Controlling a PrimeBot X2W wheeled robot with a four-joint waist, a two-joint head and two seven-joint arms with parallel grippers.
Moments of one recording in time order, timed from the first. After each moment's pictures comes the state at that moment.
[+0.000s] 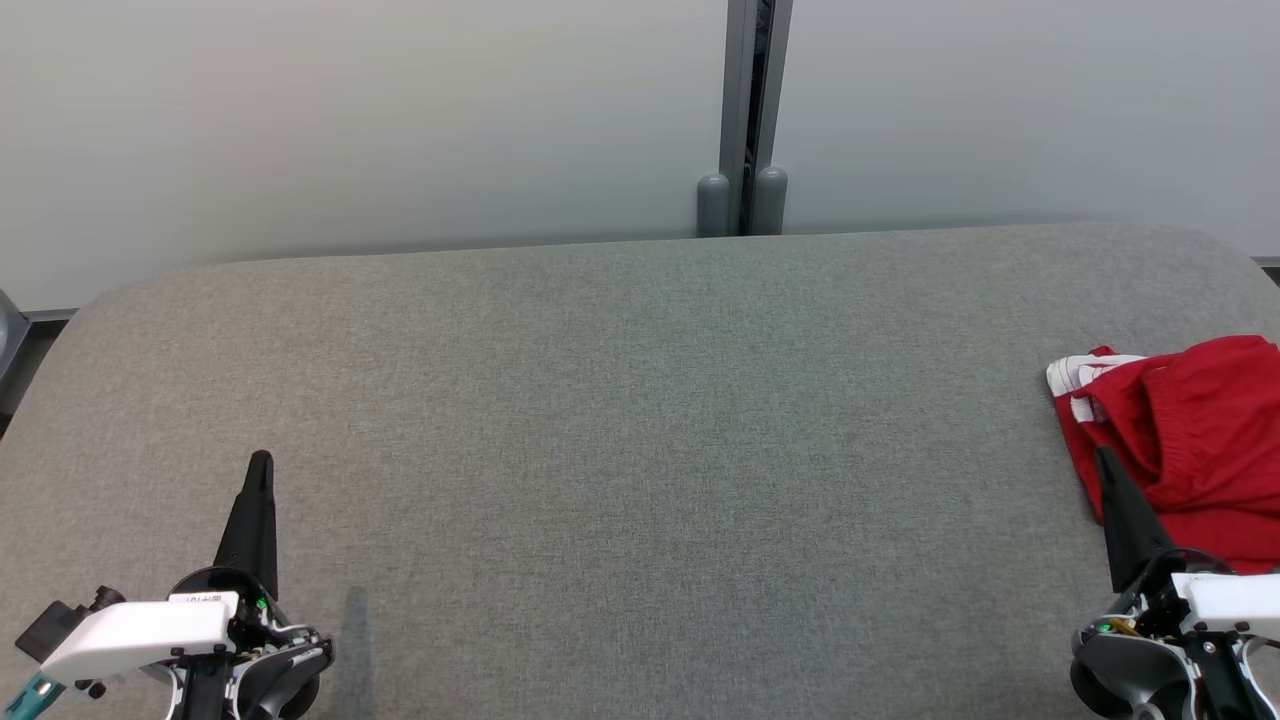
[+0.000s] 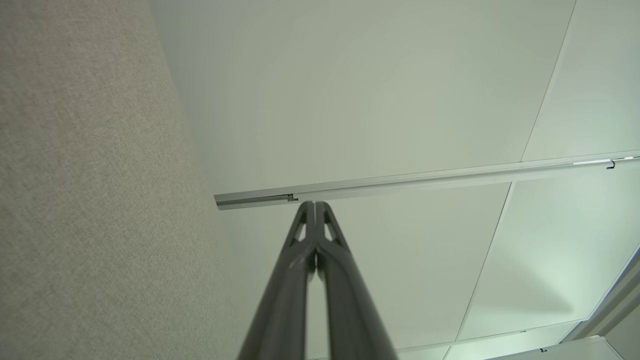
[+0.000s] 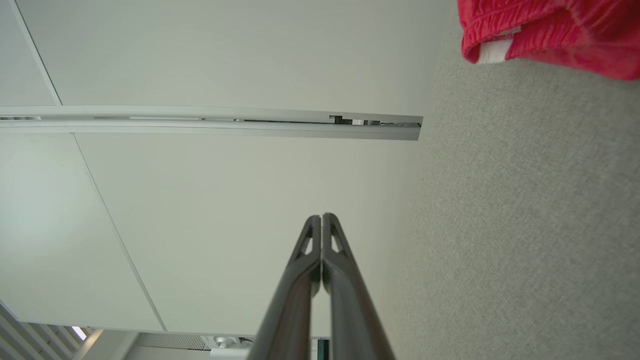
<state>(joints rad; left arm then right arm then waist) -0.10 0.05 0.11 0.24 -1.61 -0.13 0.11 -0.11 -0.05 -0.11 0.24 1.61 0.13 0.11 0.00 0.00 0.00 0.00</state>
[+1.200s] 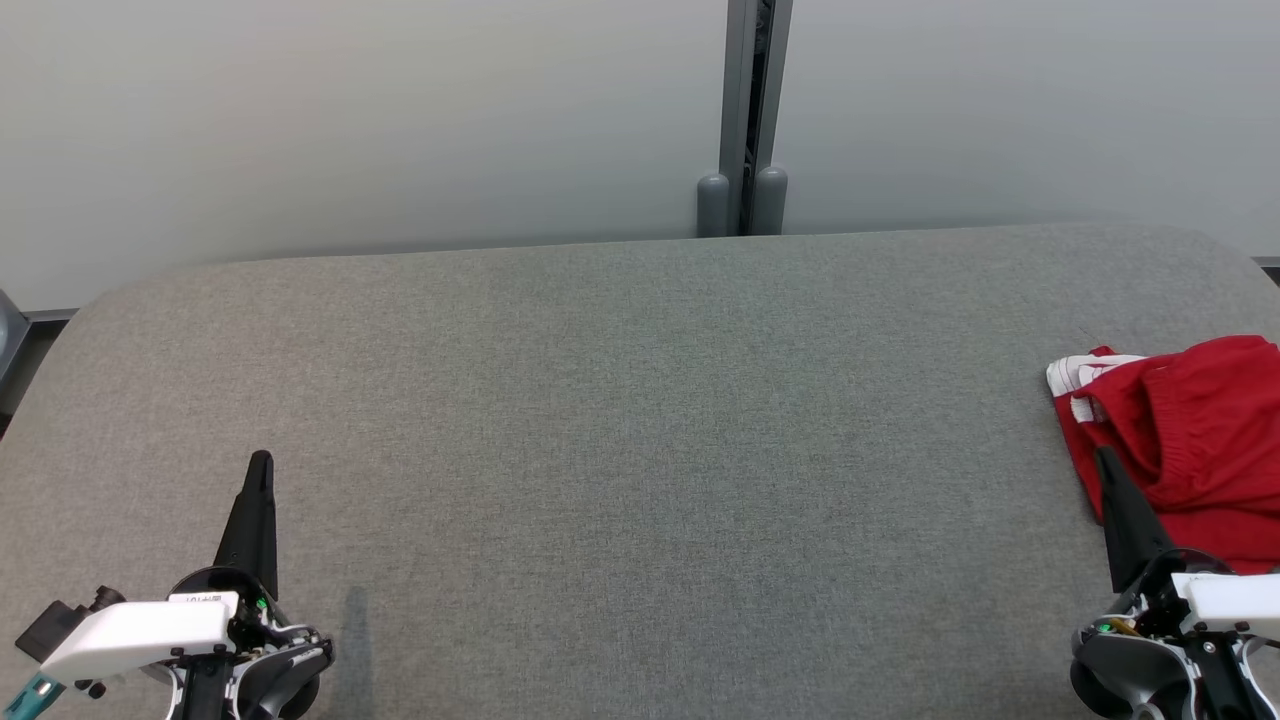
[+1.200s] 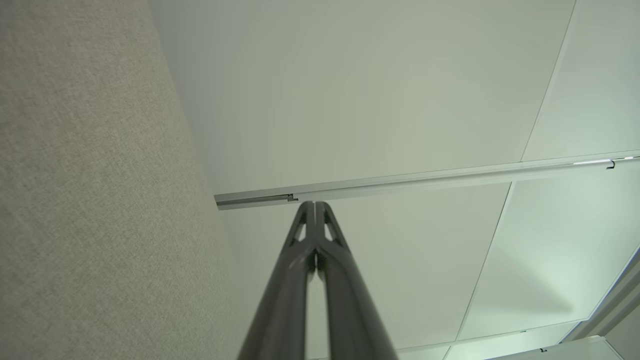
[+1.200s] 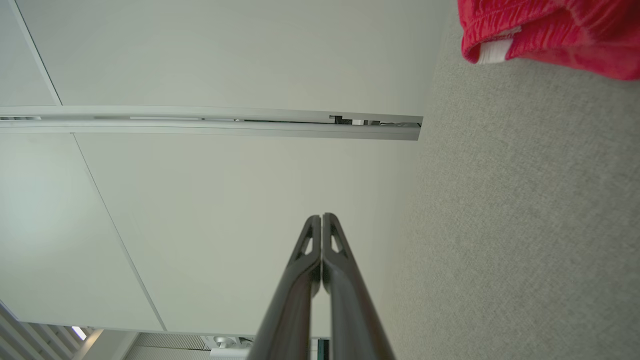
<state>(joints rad) -0.10 0.05 0.11 0.24 -1.61 -0.13 0.11 -0.11 -0.05 -0.11 0.24 1.61 0.13 0.11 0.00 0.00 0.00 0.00</state>
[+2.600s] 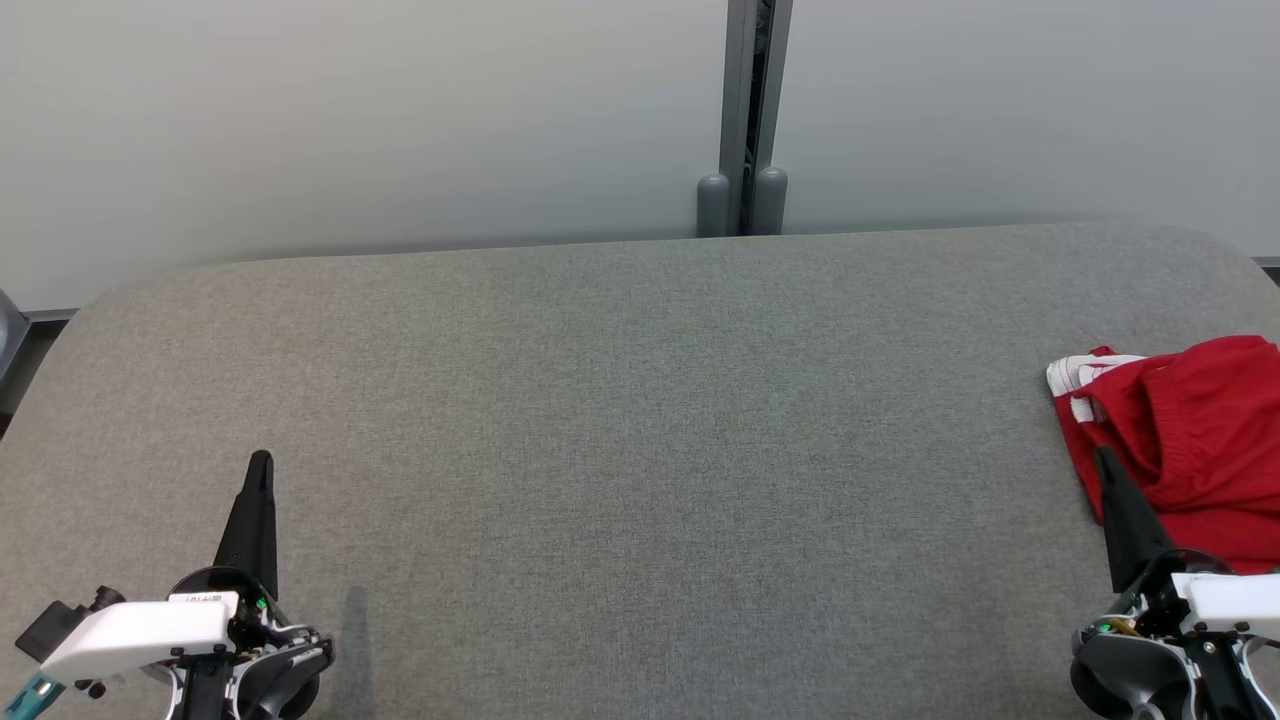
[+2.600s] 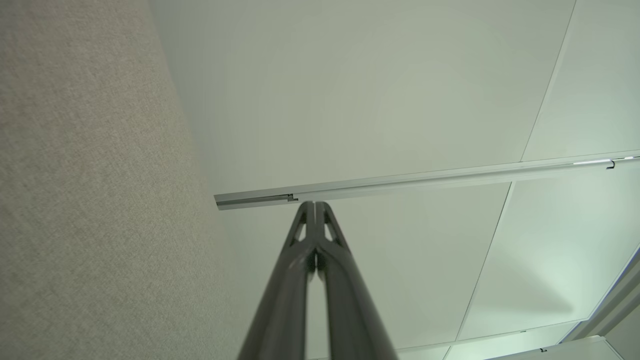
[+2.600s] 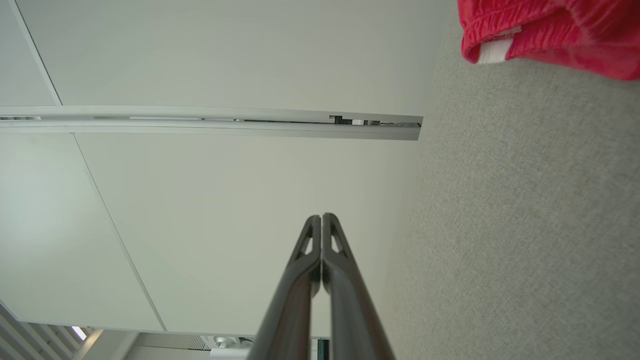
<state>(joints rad) -0.10 0.05 0.11 0.24 -1.61 -0.13 0.11 -0.11 -0.05 -0.11 0.24 1.61 0.13 0.11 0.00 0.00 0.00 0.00</state>
